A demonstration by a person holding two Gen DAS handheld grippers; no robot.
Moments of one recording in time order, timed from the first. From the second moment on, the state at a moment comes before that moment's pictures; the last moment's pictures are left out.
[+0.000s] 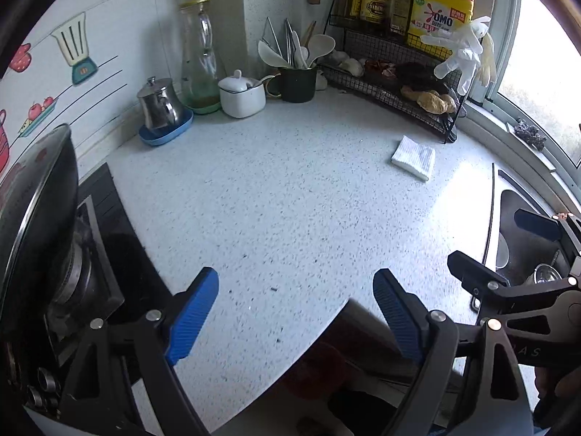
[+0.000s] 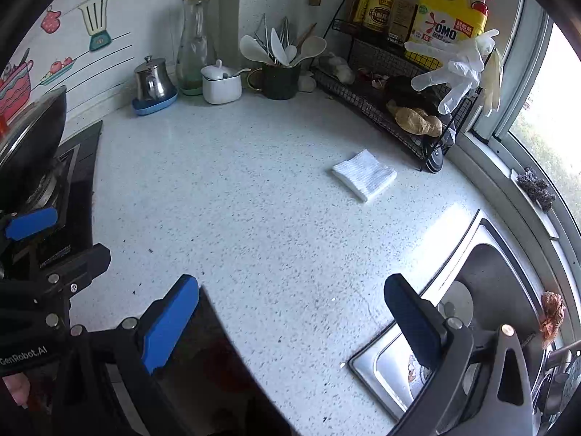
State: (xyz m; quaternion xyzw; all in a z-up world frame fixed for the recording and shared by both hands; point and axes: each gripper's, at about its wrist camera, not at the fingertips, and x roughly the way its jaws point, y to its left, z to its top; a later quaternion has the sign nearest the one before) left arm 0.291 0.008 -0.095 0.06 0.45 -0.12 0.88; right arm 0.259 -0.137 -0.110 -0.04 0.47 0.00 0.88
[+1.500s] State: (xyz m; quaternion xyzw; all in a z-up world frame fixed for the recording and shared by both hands) left arm 0.517 -0.149 -0.193 0.12 0.56 -0.12 0.81; right arm 0.461 -0.247 -0.207 0.00 0.59 0.07 0.81
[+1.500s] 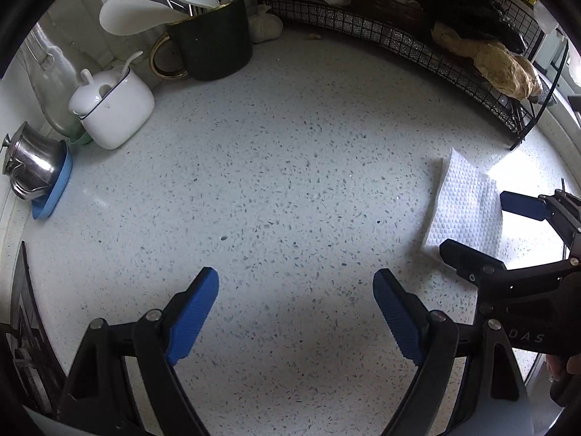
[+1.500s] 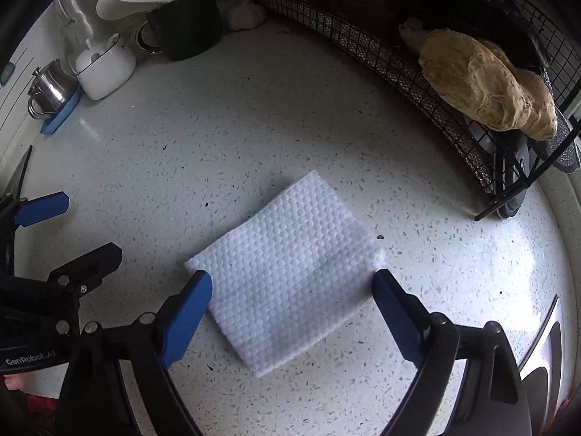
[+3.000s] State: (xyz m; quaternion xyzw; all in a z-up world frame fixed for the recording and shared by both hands) left arm 0.318 -0.004 -0.110 0.03 0.51 -0.13 0.85; right arm 0.290 -0.128 -0.110 -0.01 0.53 0.13 0.84
